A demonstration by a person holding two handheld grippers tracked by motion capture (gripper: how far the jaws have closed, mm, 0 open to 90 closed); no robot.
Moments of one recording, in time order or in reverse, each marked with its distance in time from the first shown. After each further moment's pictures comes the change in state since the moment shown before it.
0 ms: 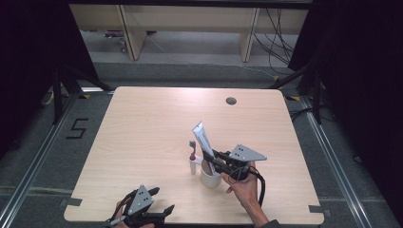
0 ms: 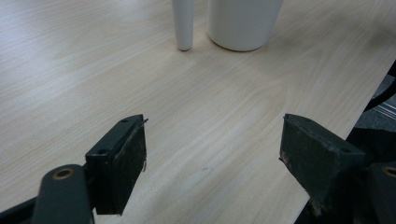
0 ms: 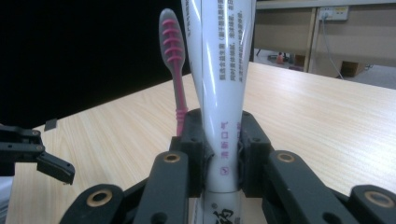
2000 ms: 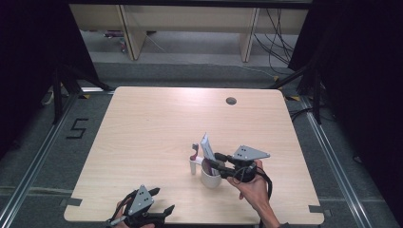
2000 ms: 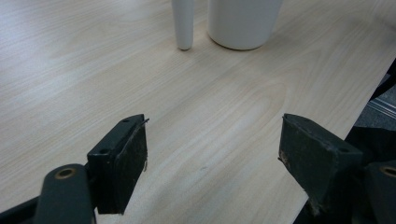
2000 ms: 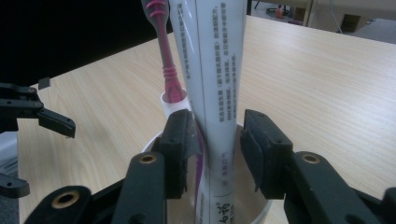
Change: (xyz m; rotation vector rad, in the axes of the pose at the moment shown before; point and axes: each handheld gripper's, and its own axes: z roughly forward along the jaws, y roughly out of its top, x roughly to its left) left arm -0.001 0.000 0.000 0.006 -0.004 0.000; right arm -0.001 0.007 -0.020 0.190 -0.021 0.033
